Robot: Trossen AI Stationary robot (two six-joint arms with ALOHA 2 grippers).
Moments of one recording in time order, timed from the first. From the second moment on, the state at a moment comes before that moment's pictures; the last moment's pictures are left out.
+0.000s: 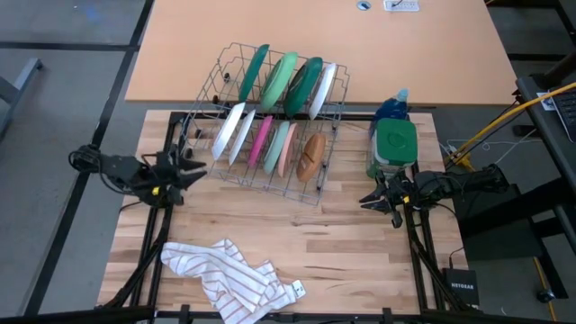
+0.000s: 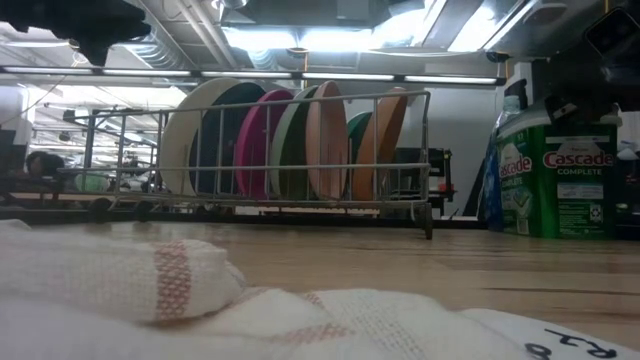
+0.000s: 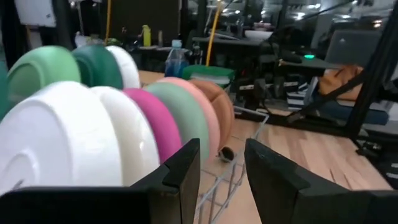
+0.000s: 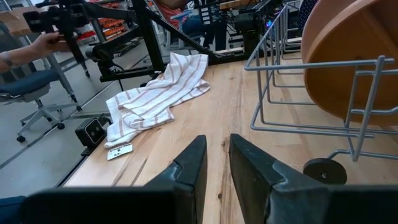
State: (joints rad) left arm -0.42 0.10 0.38 -0.31 -0.71 -0.11; right arm 0.23 0.00 0.09 -0.23 -0.01 0.20
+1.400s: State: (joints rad) left arm -0.42 0.01 0.37 -0.58 -0.61 -0.13; right arm 0.23 0.00 0.09 -0.23 -0.01 0.20
